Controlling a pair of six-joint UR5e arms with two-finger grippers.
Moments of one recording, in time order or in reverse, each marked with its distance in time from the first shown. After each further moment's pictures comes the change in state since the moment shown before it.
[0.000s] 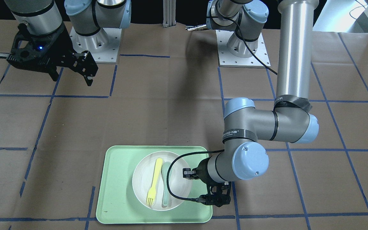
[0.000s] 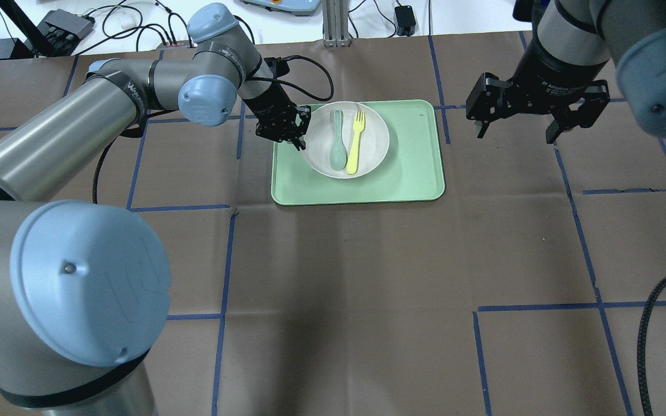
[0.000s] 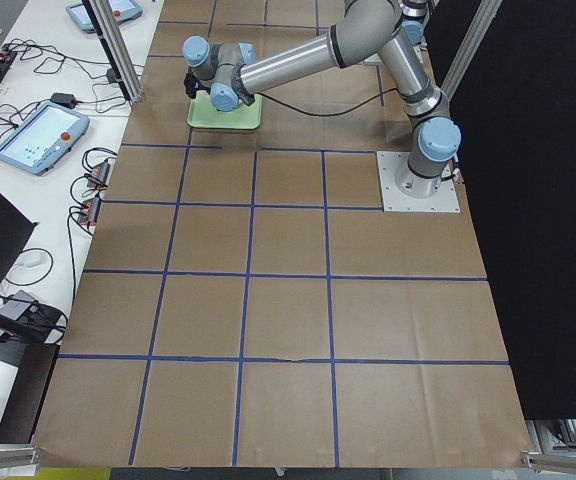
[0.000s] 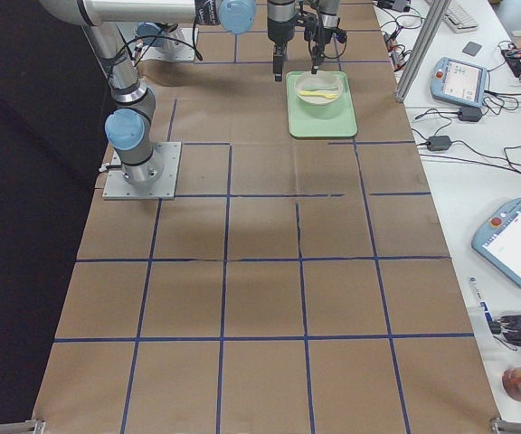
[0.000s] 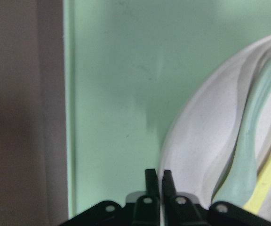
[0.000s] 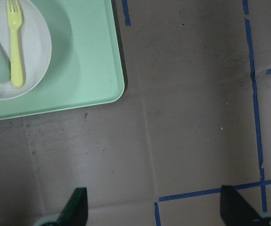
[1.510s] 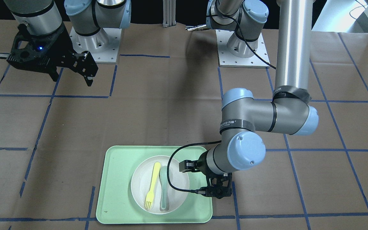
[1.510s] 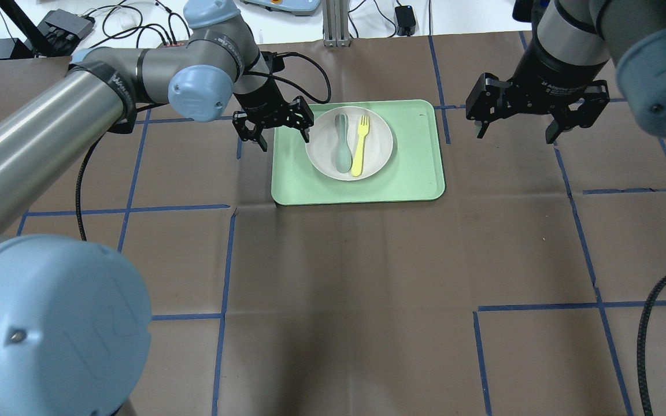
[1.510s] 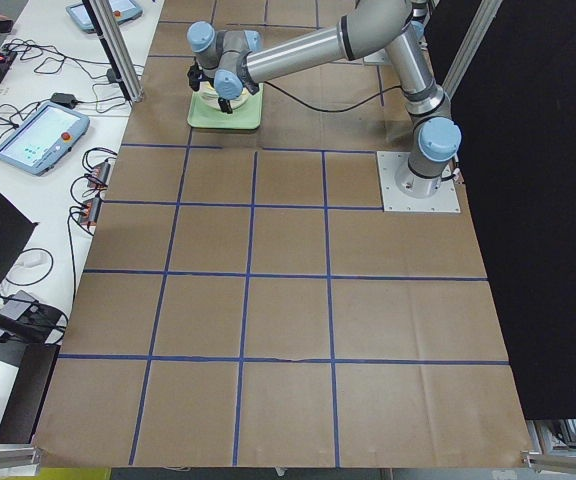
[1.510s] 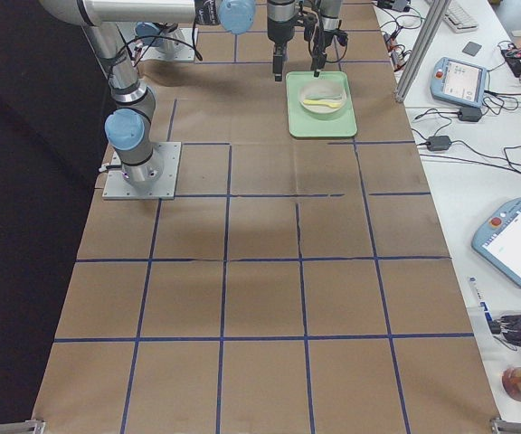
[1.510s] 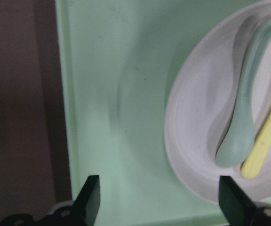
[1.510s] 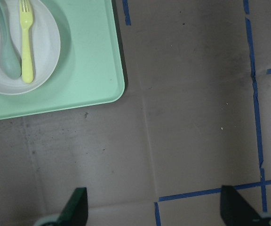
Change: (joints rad) left arm -0.010 0.167 -0.078 -0.099 0.166 0.002; right arm 0.000 0.000 0.001 0.000 0.001 -0.001
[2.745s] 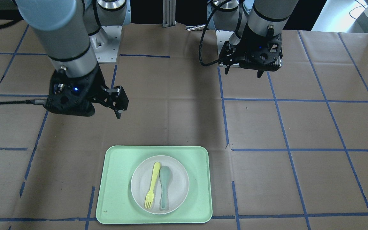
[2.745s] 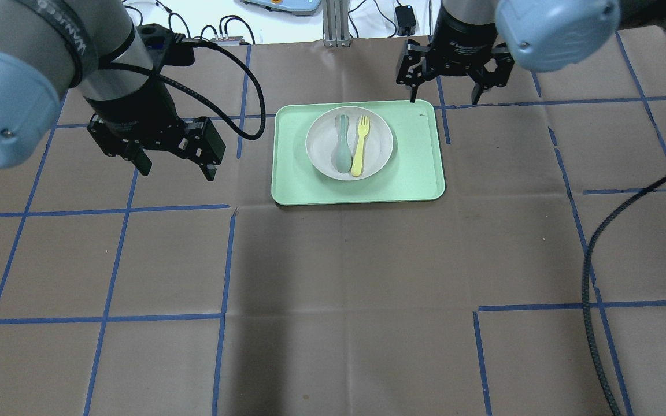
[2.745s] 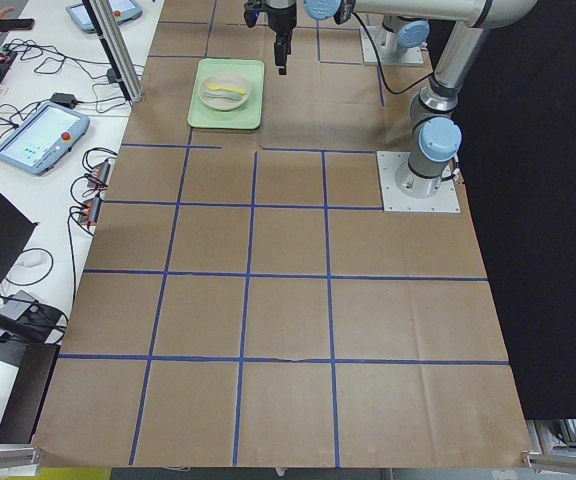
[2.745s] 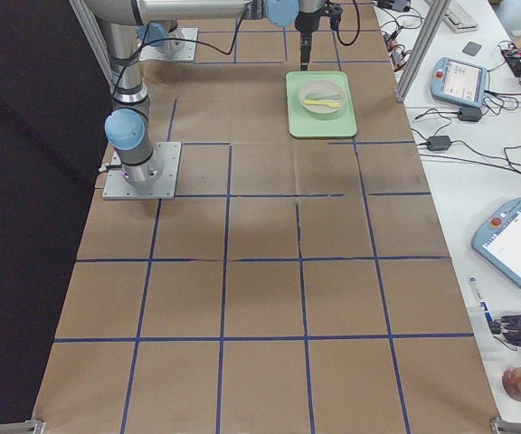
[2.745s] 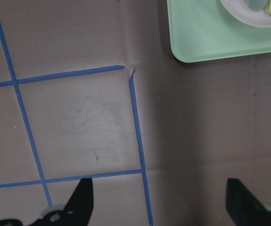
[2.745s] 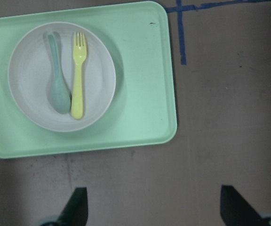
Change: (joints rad) left arm 0.038 0.593 -0.228 -0.317 0.207 0.189; right arm 0.163 0.300 -0.258 -0.054 0.004 0.103
